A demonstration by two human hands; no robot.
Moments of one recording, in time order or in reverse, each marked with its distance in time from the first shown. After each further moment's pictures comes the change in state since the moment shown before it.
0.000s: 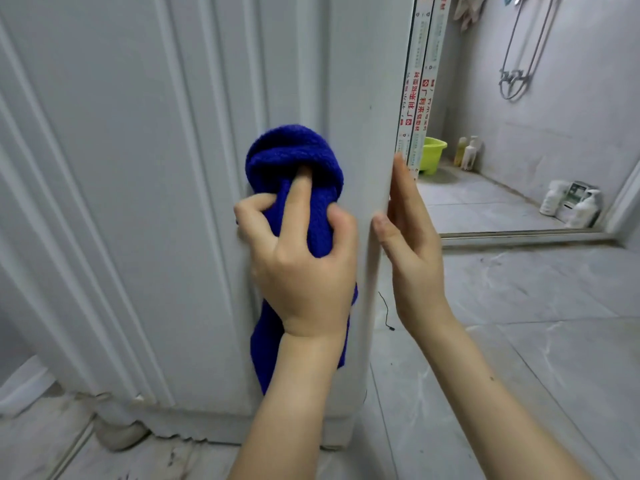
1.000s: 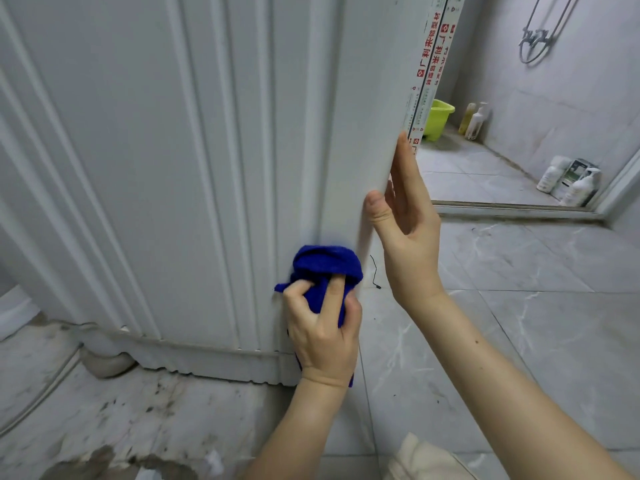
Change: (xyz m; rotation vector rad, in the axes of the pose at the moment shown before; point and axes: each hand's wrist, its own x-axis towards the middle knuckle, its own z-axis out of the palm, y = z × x) left_hand -0.161 -0.046 -0.017 0.024 -0.255 -0.039; right_hand -0.032 0.020 -0.007 -0.151 0.004 0.047
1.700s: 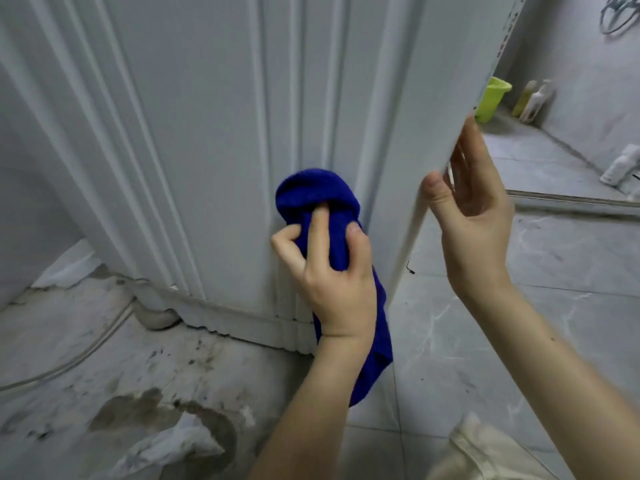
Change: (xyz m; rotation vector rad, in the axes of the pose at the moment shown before) left_hand 0.051 0.010 -0.026 -0.142 0.309 -0.345; right_hand -0.004 0.000 -0.005 0.023 -0.035 0.044
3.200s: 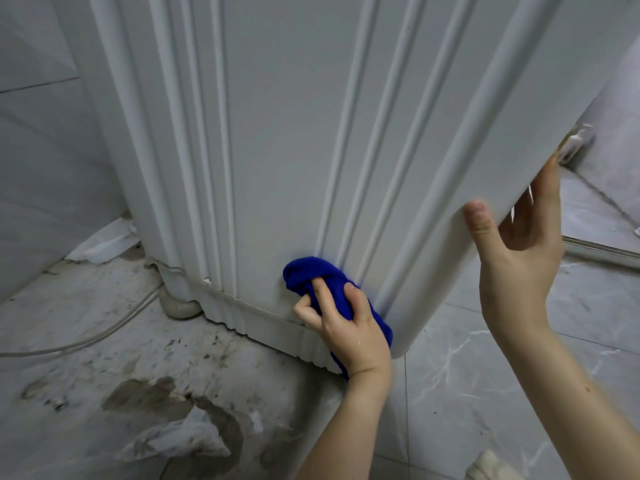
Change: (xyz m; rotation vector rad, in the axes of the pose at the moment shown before) left_hand -0.030 -0.039 -0.009 0.036 0.147 -0.523; right_hand 0.000 -0.001 0.018 -0.033 0.043 -0.040
